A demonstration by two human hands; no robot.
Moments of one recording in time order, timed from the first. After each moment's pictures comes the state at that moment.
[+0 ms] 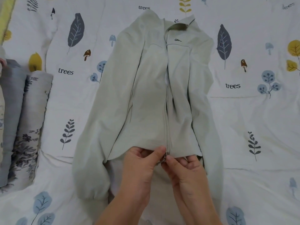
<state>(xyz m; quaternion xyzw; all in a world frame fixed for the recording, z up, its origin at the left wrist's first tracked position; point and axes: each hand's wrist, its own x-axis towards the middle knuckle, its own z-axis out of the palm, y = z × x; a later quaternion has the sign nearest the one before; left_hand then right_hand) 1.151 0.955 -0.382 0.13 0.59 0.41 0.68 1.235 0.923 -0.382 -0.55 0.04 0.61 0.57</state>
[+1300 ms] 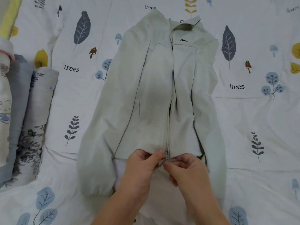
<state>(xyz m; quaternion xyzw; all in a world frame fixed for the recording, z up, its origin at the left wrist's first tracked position) 1.135 0.949 -0.390 0.11 0.62 0.33 0.70 1.235 0.924 -0.376 -0.74 -0.14 0.59 0.31</state>
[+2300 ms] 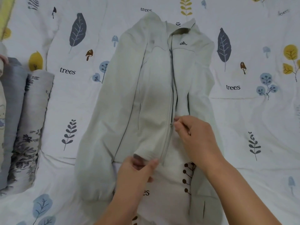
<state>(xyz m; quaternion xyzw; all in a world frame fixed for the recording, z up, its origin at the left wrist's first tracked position) 1.116 0.938 -0.396 0.24 0.76 0.18 0.58 1.267 0.989 -0.378 -0.74 -0.53 0.36 0.19</state>
